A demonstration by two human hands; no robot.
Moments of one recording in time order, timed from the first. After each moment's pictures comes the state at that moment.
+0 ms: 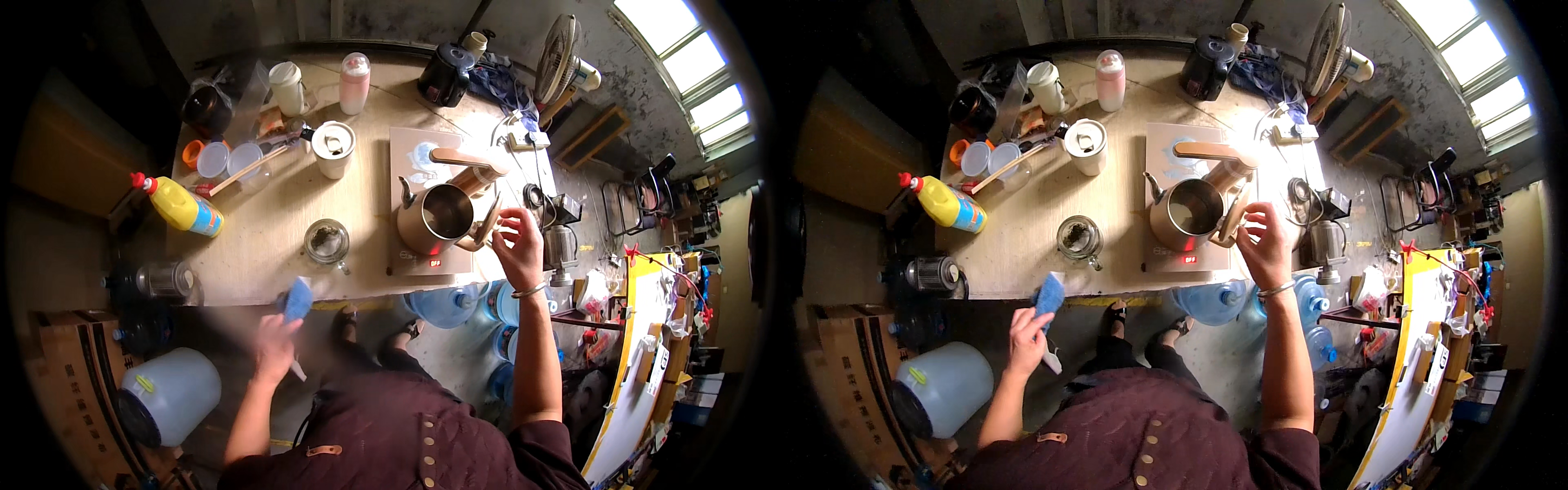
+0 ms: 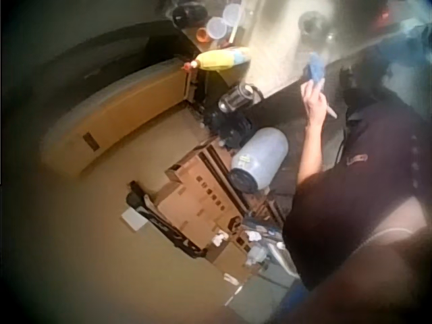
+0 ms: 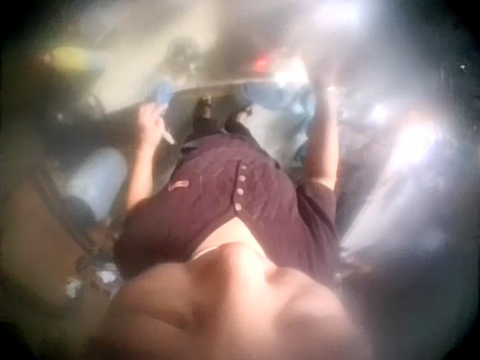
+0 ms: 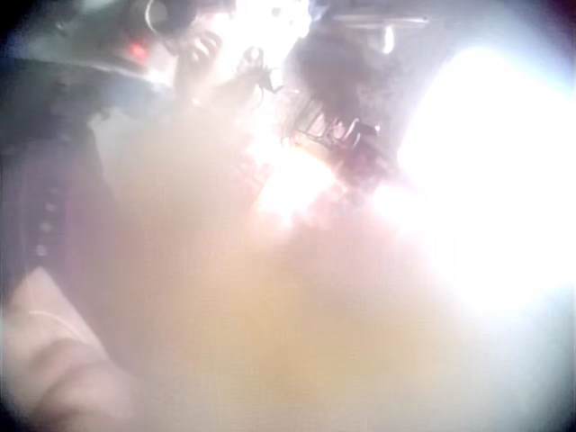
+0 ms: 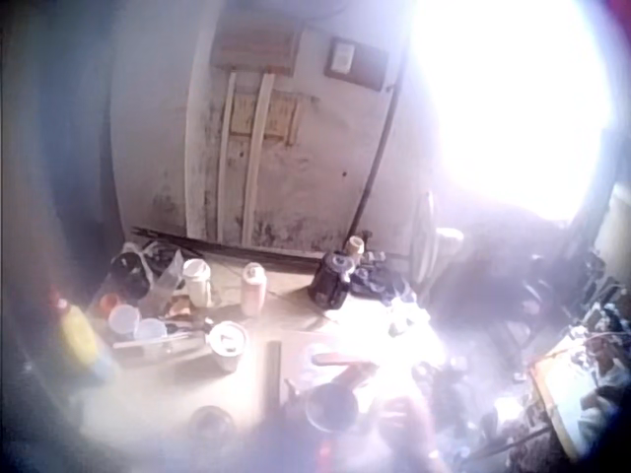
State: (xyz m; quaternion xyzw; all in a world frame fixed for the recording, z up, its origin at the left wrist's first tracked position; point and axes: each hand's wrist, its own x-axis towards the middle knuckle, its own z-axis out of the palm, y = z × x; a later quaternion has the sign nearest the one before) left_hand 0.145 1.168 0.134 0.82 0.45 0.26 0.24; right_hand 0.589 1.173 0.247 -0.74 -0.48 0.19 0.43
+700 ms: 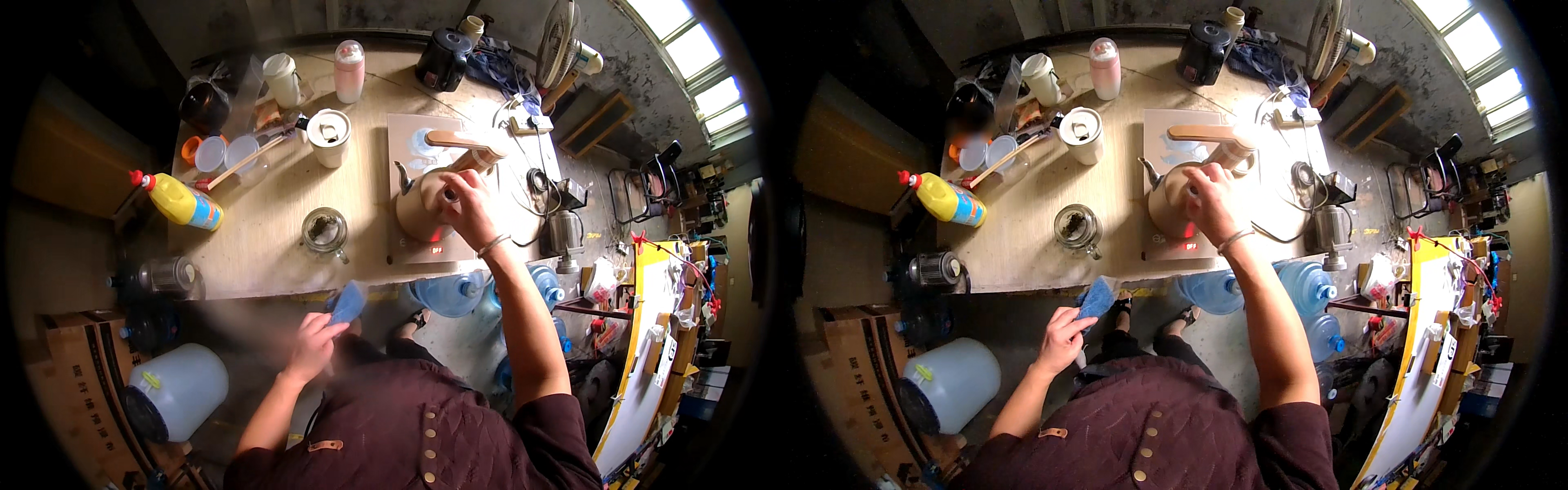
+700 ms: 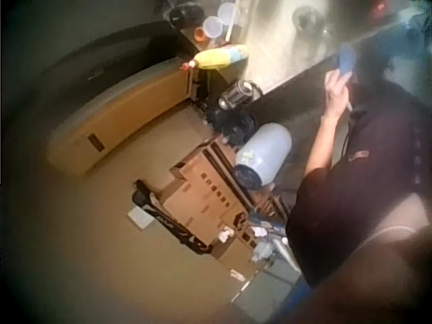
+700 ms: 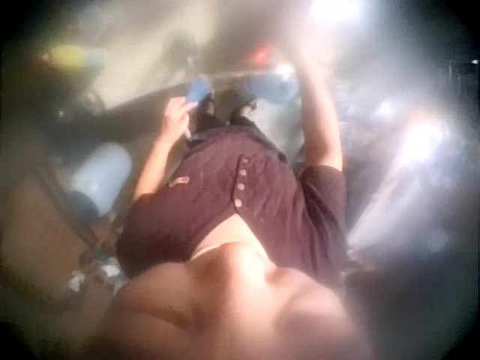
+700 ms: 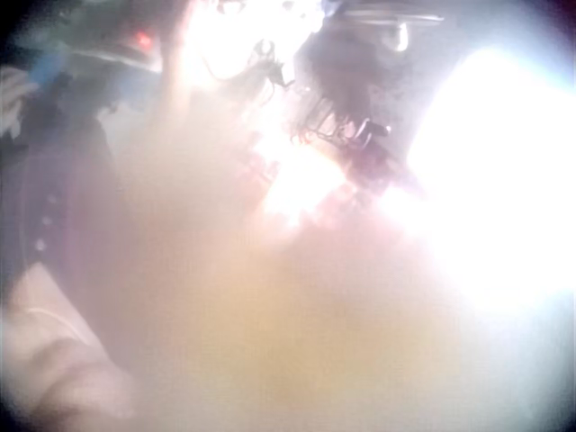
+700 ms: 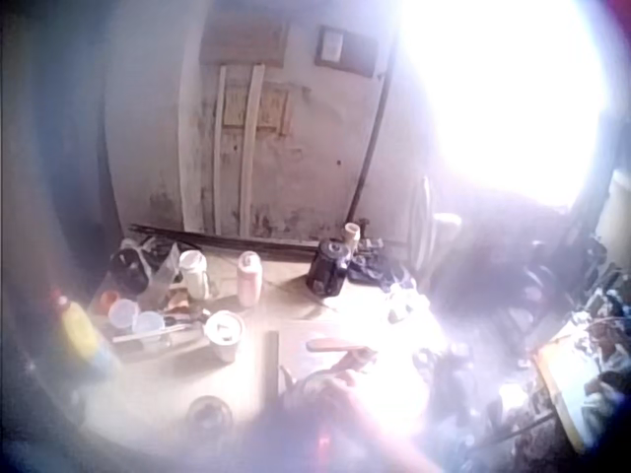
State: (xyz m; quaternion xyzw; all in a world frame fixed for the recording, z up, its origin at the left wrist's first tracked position) left_hand 0.201 1.142 0.126 0.82 0.37 0.27 0.34; right_hand 0.566 1.228 0.220 -0.70 -0.67 0.05 0.24
